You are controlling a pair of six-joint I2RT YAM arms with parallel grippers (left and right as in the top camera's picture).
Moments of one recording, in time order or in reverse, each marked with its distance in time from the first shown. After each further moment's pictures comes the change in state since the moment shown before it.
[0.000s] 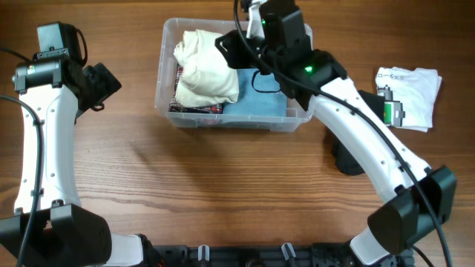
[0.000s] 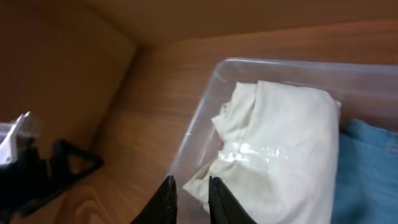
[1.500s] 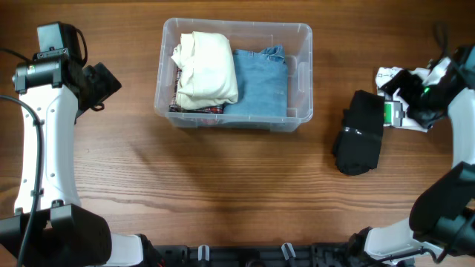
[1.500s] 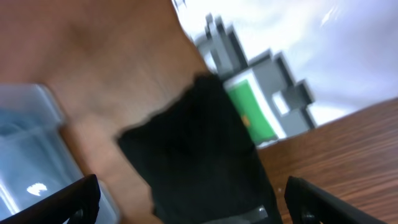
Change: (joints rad) left arm 0.000 0.000 0.000 0.000 0.000 0.000; right arm -0.978 -0.050 -0.335 -0.455 0.003 -0.273
